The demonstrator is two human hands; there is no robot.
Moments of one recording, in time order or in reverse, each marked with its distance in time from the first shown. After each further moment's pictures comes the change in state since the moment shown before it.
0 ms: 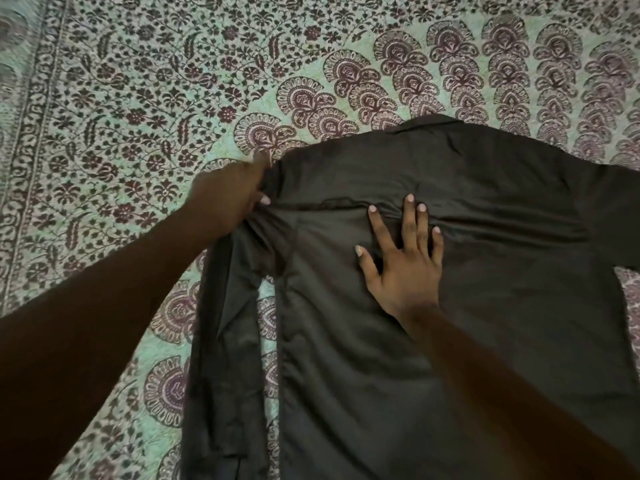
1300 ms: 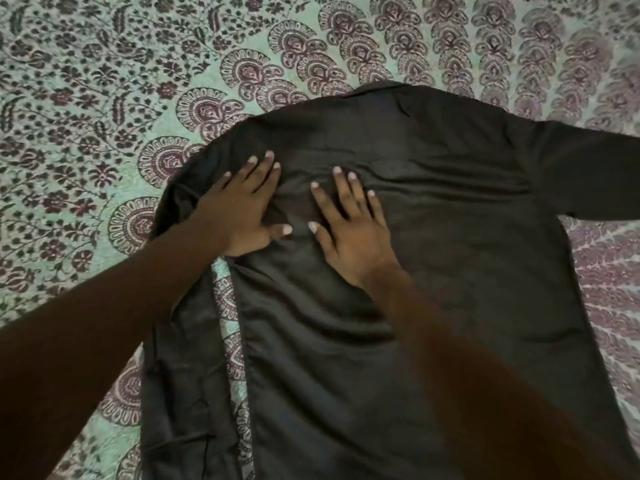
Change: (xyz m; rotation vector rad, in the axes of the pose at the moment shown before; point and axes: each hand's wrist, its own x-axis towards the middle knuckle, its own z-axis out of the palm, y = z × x) left_hand -0.025 0.067 0.046 0.119 -0.115 0.229; right_hand -0.002 -0.004 0.000 0.063 -0.065 -0.177
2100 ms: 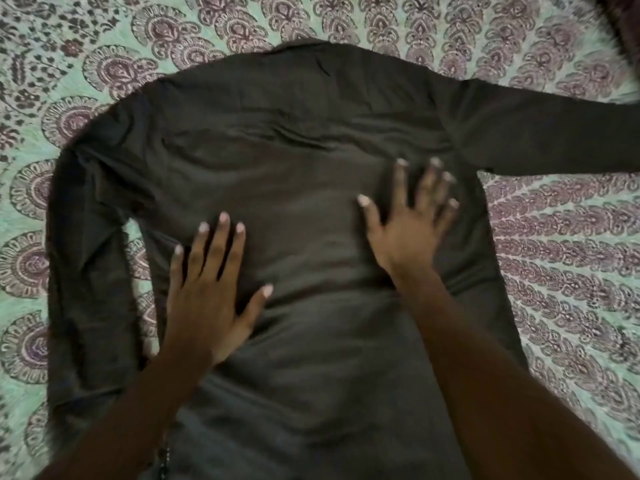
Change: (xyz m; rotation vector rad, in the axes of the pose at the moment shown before) left_hand -0.123 0.156 0.106 0.013 0.230 -0.212; right_hand -0.109 0.132 -0.038 0.013 0.085 0.606
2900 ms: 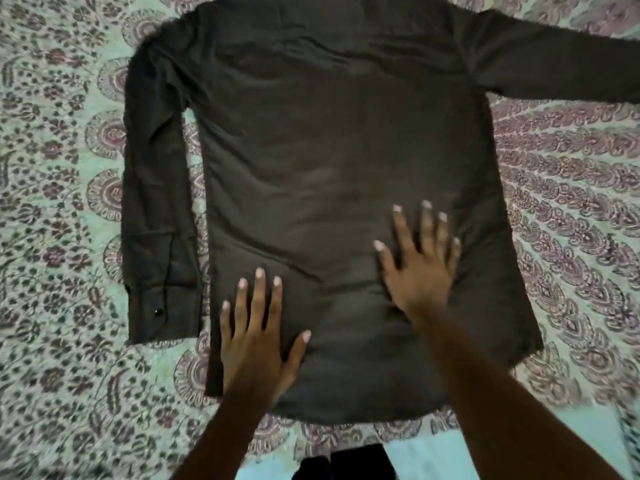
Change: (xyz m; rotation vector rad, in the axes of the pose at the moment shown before) left_hand -0.267 0.083 0.049 -0.056 -0.098 -0.201; right_hand -0.231 0.097 0.003 -0.079 -0.014 -0.156
